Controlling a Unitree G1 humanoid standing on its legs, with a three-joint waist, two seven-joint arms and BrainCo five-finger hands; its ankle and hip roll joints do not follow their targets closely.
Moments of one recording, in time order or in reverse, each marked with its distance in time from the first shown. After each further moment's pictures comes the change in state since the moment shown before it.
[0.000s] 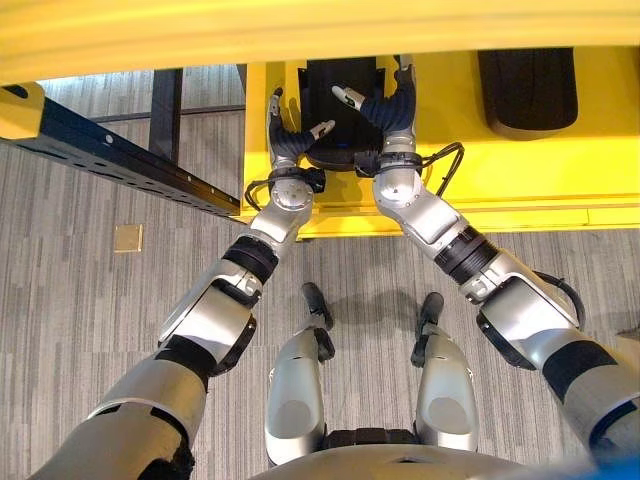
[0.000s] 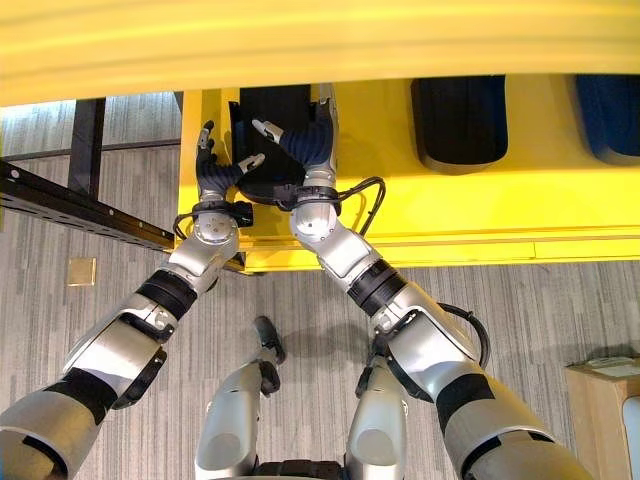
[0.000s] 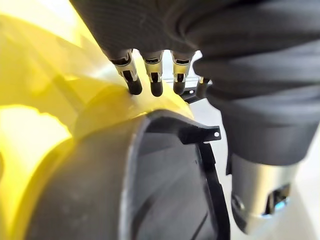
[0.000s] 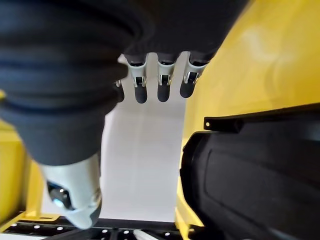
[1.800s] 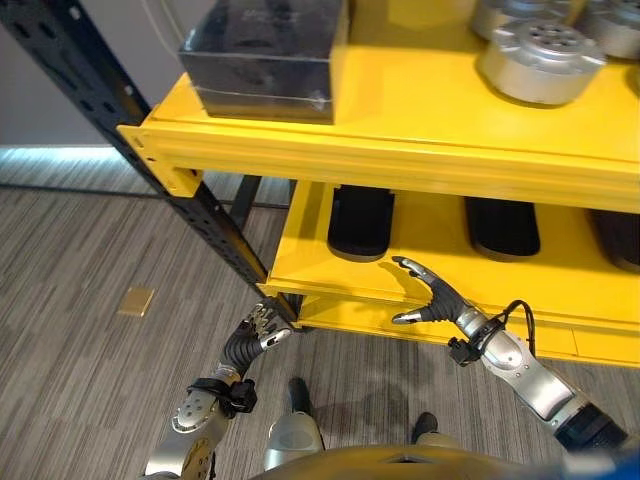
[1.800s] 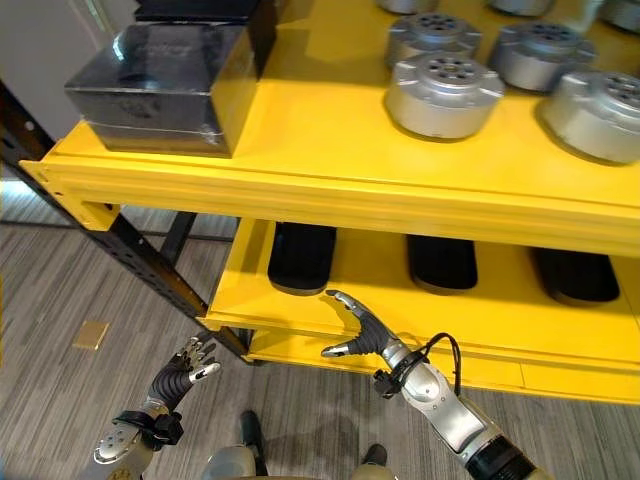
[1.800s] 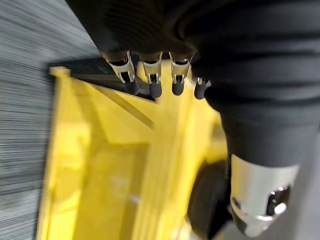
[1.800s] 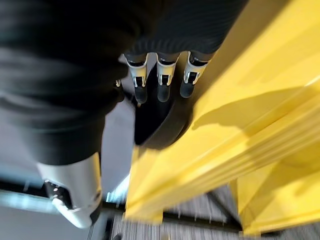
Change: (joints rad) left arm 1.249 0.149 0.260 -0.569 -0.242 0.075 -0.757; right arm 0.955 -0.442 -0.062 -0.446 -0.282 -0.108 0.868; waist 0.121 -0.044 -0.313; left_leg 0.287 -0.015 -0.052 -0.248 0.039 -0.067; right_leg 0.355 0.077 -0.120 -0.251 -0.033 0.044
